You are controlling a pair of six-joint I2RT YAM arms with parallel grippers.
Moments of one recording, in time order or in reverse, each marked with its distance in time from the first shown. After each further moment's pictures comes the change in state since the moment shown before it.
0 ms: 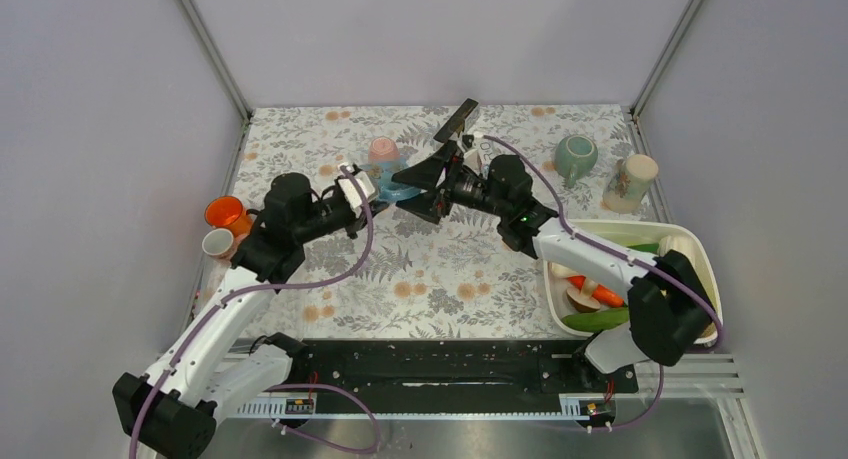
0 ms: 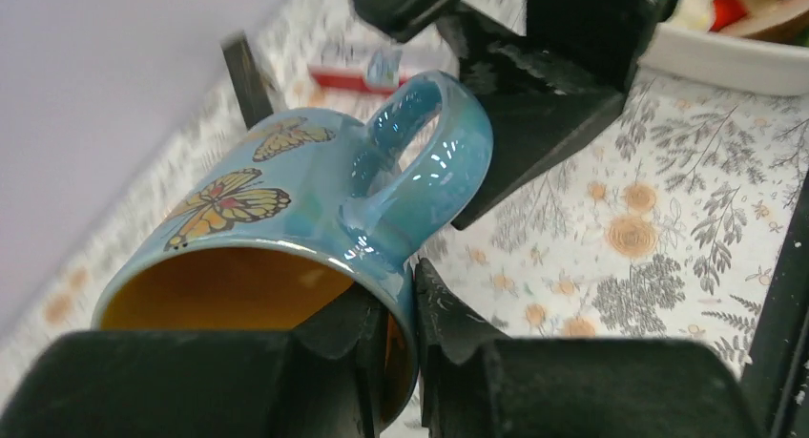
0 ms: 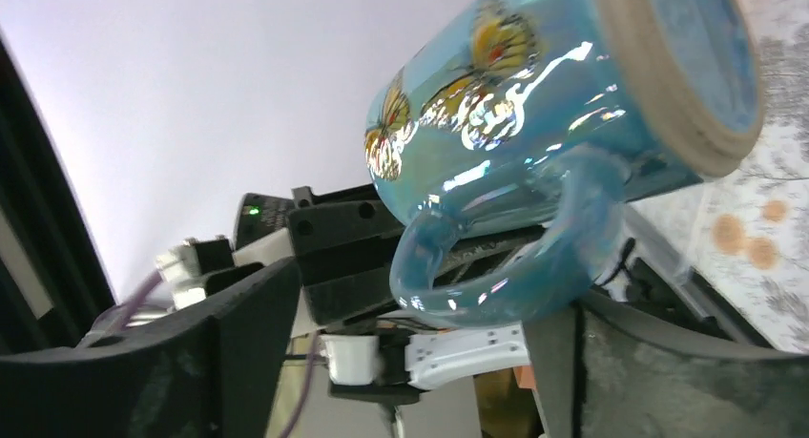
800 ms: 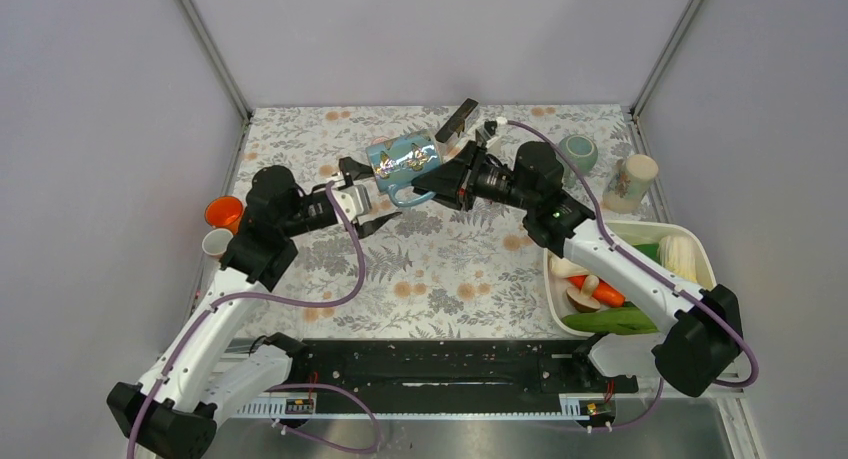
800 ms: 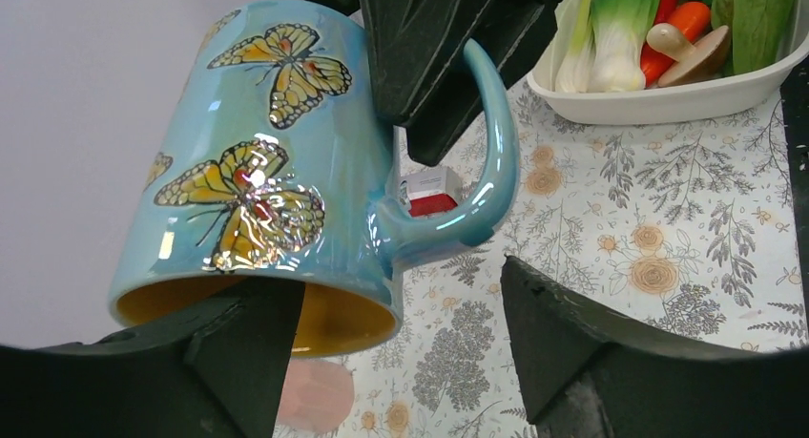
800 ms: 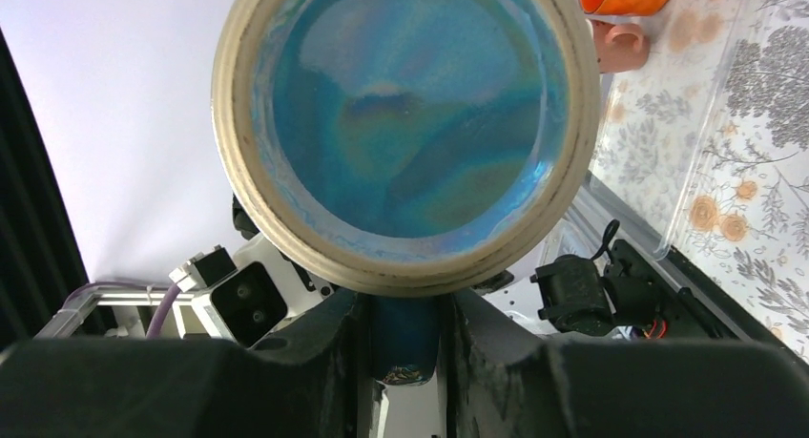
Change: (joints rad) left arm 0.010 -0.002 0.080 0.025 0.209 0.151; right arm -0.059 -0.150 0.071 -0.285 -0.053 -0.127
